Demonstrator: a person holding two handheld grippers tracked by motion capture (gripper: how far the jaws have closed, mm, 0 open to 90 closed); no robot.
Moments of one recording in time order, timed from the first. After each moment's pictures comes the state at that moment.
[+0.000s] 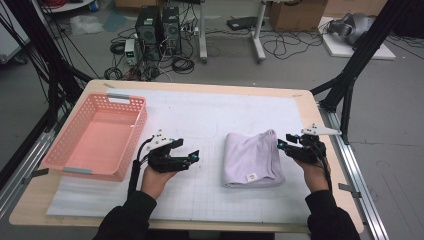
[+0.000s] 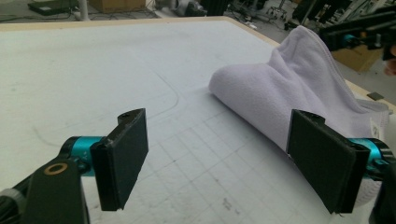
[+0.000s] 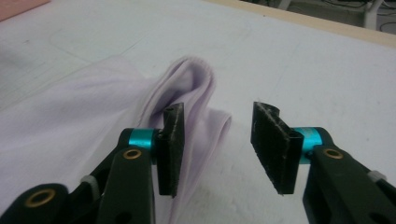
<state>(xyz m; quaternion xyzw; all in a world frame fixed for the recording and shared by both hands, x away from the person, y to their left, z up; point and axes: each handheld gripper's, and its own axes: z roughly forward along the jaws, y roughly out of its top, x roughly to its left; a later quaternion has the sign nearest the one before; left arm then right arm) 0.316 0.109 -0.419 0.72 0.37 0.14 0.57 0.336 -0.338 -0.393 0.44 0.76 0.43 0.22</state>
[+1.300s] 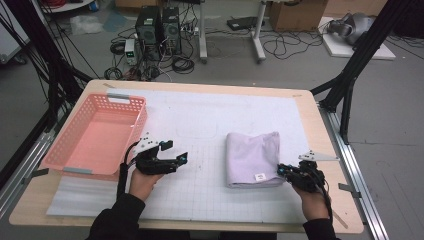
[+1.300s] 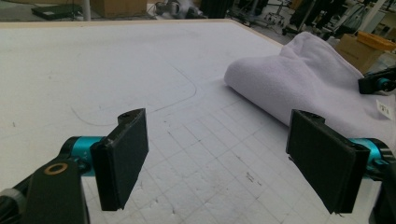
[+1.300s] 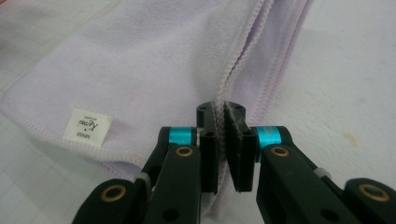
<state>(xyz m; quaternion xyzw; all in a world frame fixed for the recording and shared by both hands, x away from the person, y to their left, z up) 0.313 0.136 -0.428 0.72 0.38 0.14 0.57 0.273 -0.327 -0.419 0.50 0.76 0.40 0.15</state>
